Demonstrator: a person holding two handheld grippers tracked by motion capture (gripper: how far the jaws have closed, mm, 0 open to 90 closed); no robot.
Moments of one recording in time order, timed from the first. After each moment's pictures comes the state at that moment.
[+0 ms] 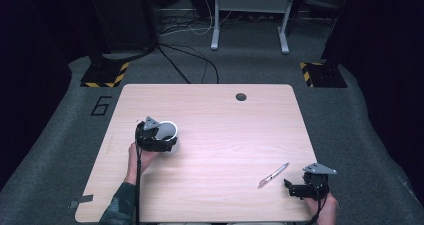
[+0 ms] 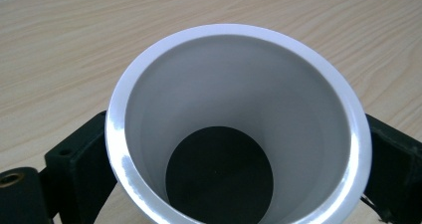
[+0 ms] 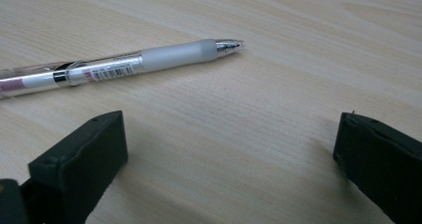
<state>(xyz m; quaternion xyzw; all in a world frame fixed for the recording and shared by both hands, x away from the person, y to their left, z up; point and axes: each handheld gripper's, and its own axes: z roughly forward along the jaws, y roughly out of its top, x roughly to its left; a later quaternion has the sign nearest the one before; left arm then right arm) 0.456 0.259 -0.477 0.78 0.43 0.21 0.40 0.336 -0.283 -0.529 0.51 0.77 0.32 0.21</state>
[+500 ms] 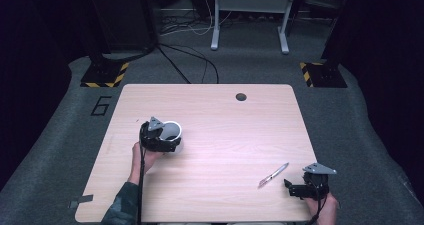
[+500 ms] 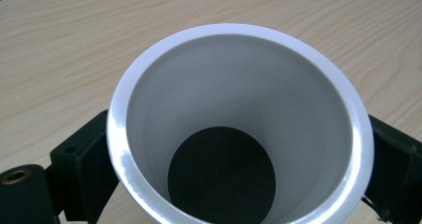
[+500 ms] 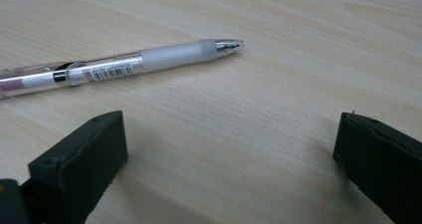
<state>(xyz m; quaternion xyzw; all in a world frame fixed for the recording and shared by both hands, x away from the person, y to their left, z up) 0.456 0.245 -0.478 0.79 0.42 0.21 0.40 0.336 -0.283 -0.529 0.51 0.77 0.32 0.21</state>
